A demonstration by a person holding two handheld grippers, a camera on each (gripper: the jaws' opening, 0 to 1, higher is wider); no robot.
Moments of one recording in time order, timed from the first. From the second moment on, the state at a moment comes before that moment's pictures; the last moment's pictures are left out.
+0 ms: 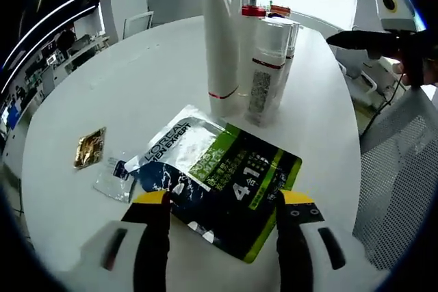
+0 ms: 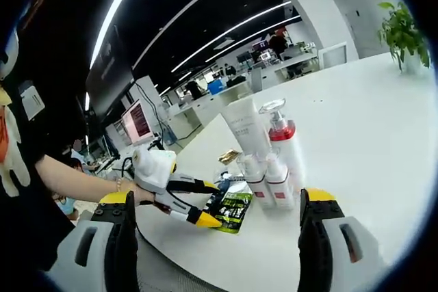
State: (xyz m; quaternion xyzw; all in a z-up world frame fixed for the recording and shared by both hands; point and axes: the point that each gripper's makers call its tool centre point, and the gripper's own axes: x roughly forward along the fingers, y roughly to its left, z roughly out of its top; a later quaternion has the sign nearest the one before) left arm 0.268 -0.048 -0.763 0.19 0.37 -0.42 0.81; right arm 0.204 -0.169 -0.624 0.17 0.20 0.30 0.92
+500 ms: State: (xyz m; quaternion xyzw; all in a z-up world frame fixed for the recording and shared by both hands) left arm 0.268 -0.052 -0.753 0.16 0.37 -0.42 0.81; right arm 0.204 -0.169 -0.625 0.17 0.20 0.30 0.92
